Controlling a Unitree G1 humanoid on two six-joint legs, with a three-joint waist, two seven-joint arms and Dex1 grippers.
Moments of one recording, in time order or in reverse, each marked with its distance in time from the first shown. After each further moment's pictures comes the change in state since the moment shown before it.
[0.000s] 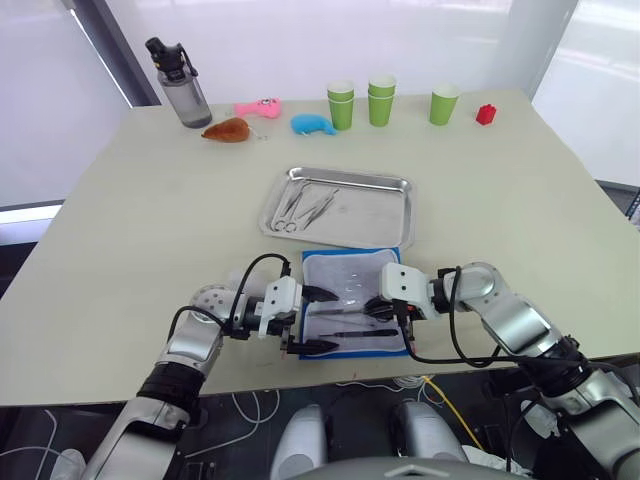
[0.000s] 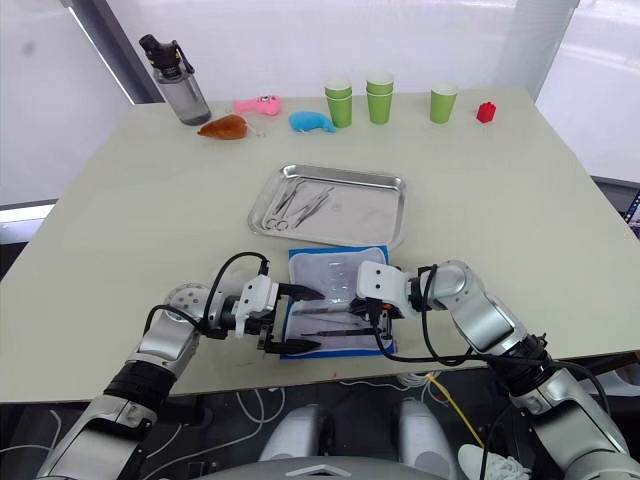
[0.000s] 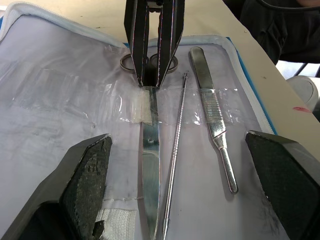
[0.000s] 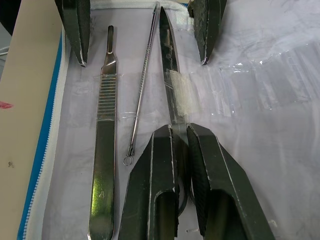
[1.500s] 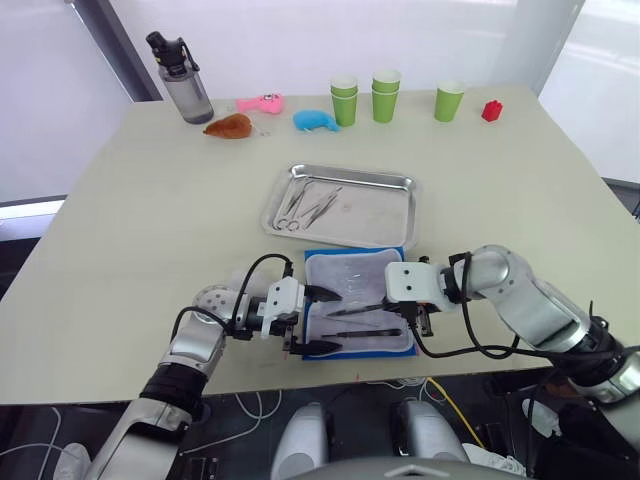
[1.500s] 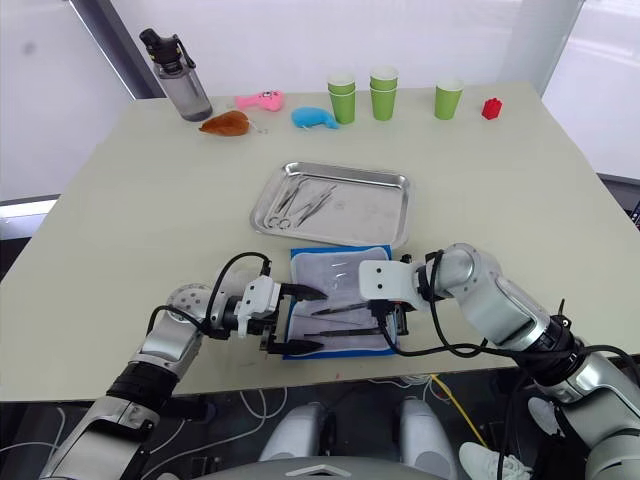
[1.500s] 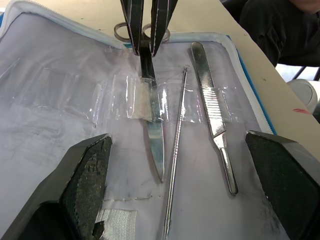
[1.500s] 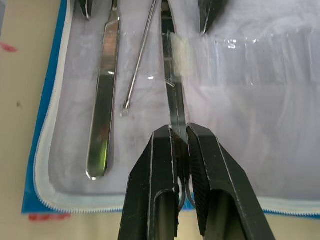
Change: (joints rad) left arm 0.005 -0.013 0.000 -0.017 0.000 -0.003 0.001; right arm -0.119 -0.180 0.091 -0.219 -0.070 0.201 0.058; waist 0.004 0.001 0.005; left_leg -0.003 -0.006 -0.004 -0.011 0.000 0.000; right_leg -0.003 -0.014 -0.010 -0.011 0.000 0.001
